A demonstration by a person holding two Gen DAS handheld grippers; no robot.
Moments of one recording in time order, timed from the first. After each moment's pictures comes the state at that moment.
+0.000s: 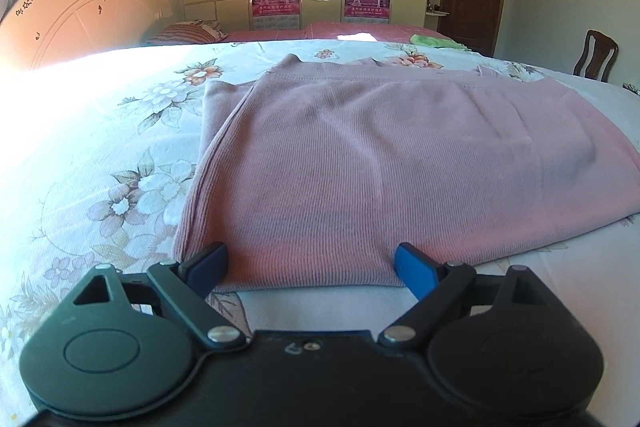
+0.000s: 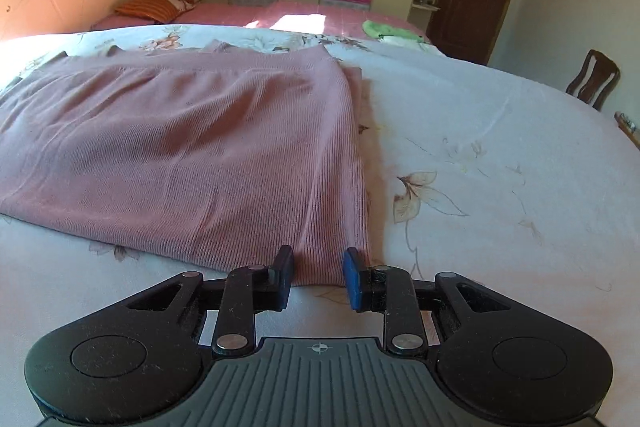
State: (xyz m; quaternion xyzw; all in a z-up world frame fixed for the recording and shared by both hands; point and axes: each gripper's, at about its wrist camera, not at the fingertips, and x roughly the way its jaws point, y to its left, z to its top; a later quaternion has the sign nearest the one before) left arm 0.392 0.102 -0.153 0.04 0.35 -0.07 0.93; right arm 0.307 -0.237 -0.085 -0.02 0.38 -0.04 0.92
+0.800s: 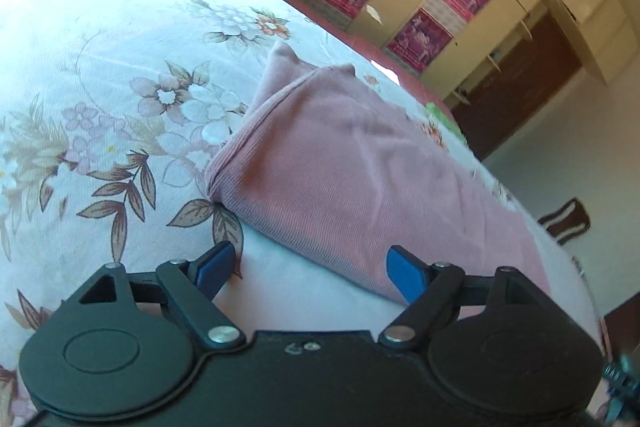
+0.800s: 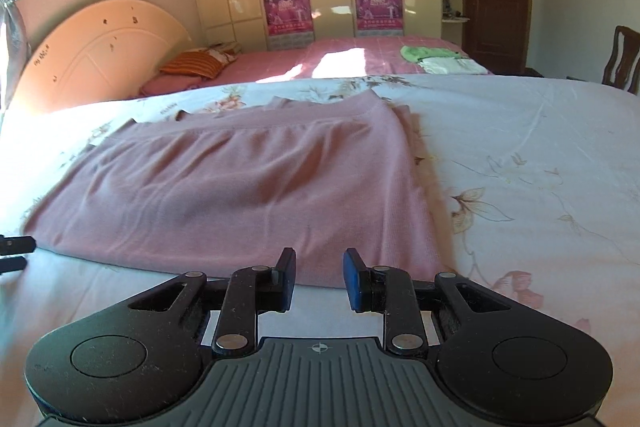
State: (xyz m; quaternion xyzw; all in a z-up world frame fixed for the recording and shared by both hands) left arm 0.373 0.171 -0.149 -0.30 0.36 -0.05 0.88; right arm 0.276 -0.218 -0.051 0.08 0.34 0.05 0.94
